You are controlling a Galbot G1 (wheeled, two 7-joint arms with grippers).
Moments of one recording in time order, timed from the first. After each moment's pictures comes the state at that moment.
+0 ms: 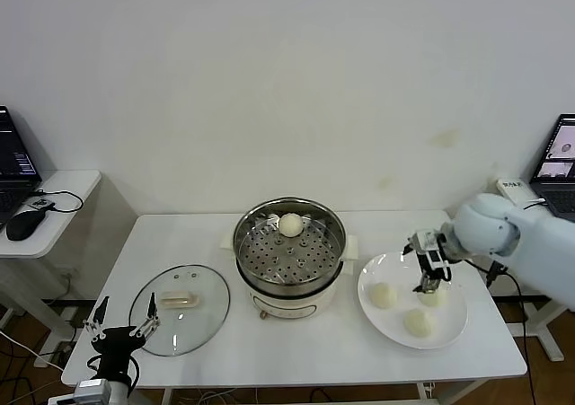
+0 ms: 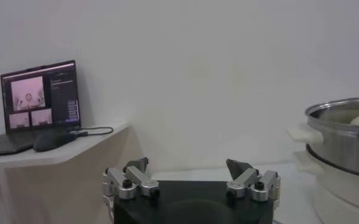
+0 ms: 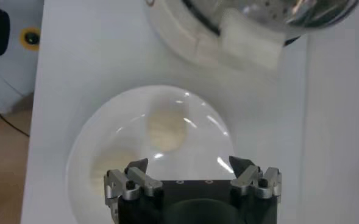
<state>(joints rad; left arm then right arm) 1.71 -1.27 -0.66 -2.08 -0.19 -0.01 -0.24 0.15 0.47 -1.00 1.66 0.03 -0.44 -0.96</state>
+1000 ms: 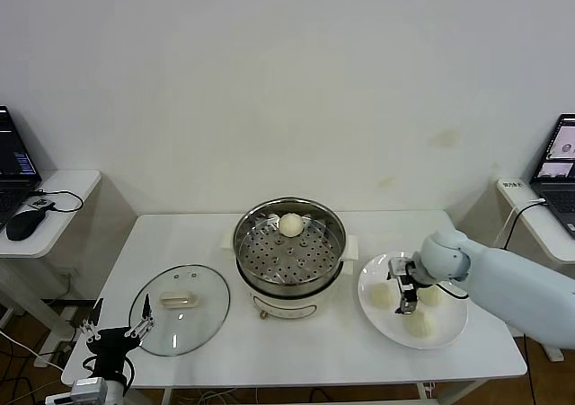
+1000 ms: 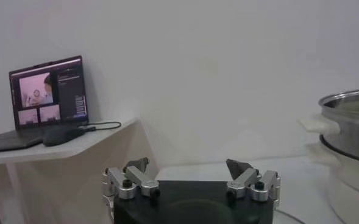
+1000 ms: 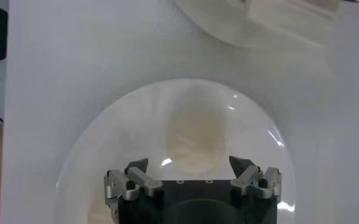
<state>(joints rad) 1.69 -1.26 -0.68 -2.05 -0.19 -0.01 -0.24 -0.08 0.68 -0.86 1.44 -0.07 -0.43 -0.93</state>
